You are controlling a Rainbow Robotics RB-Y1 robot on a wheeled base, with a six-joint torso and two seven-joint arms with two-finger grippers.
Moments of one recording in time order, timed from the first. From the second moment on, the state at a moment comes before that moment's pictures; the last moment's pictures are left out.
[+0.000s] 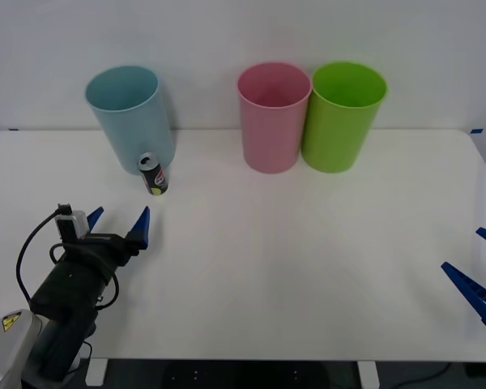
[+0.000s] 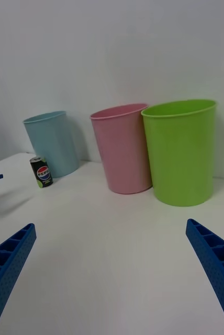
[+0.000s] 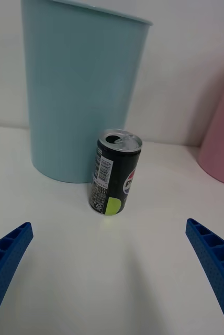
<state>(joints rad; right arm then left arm) 0.35 -0.40 -0.52 -1.66 0.96 -1.22 0.00 0.10 0.20 0.04 -1.54 -1.12 -0.25 -0.09</state>
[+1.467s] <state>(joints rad) 0.35 -0.40 -0.52 -1.66 0.96 -1.22 0.00 -0.40 0.09 0.10 -0.99 -1.27 -0.07 -0.15</state>
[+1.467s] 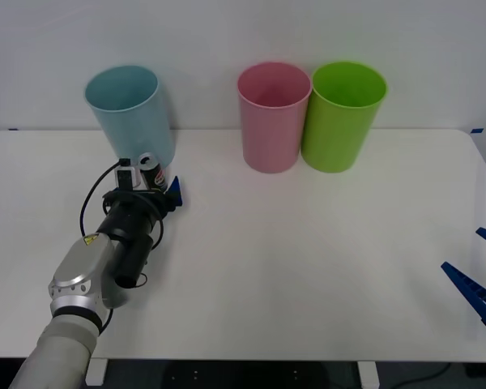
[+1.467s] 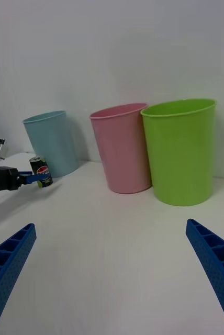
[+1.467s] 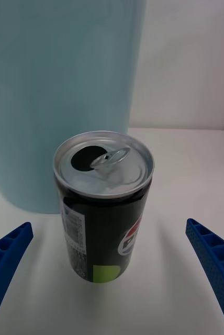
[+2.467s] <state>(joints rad) 0.35 -0.40 -0.52 -1.66 0.96 -1.22 0.00 -0.50 0.04 0.16 -0.92 -1.38 0.02 -0.16</state>
